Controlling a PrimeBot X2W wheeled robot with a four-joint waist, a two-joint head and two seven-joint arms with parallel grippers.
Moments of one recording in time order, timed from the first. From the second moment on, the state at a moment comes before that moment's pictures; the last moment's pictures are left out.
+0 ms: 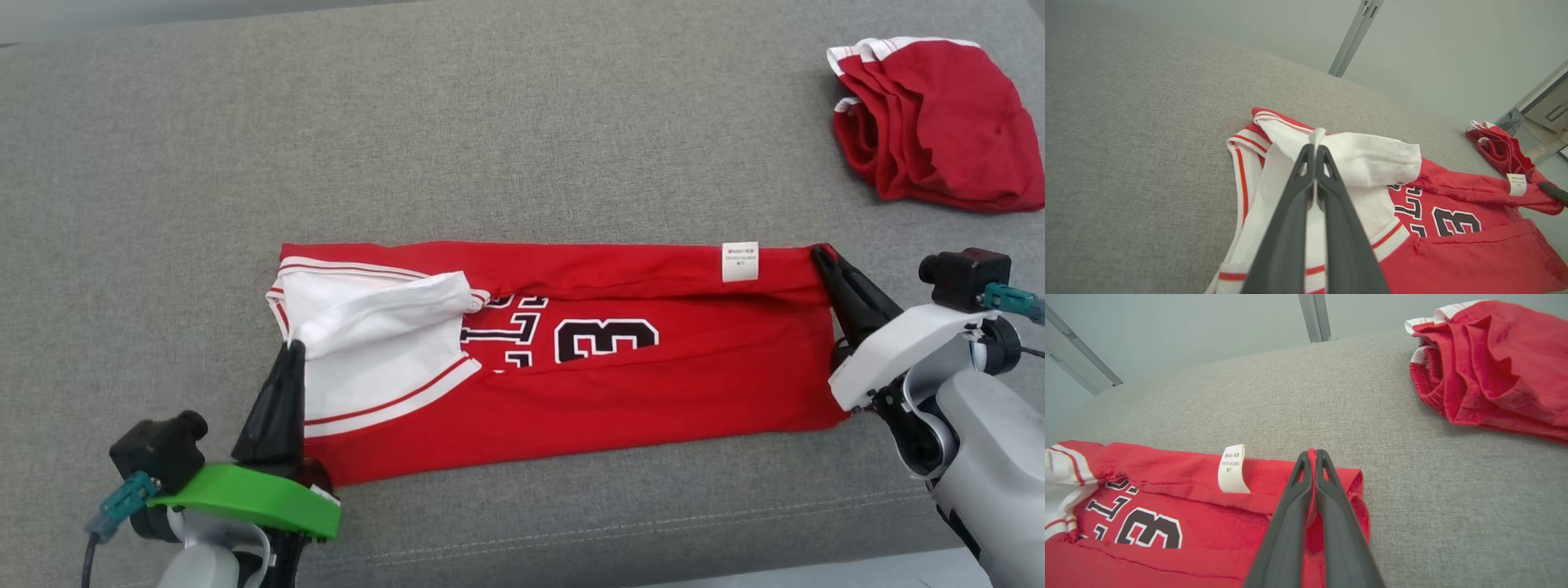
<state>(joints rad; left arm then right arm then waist) -0.09 0.11 -0.22 0.16 -0.62 -0.07 -0.24 -0.42 -0.40 0.56 0.56 0.74 0.12 -0.24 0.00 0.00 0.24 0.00</state>
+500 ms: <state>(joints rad) 0.05 0.13 -0.23 0.15 -0.65 -0.04 -0.19 -0.37 -0.38 0.59 0.55 0.71 0.12 -0.24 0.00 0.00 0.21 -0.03</state>
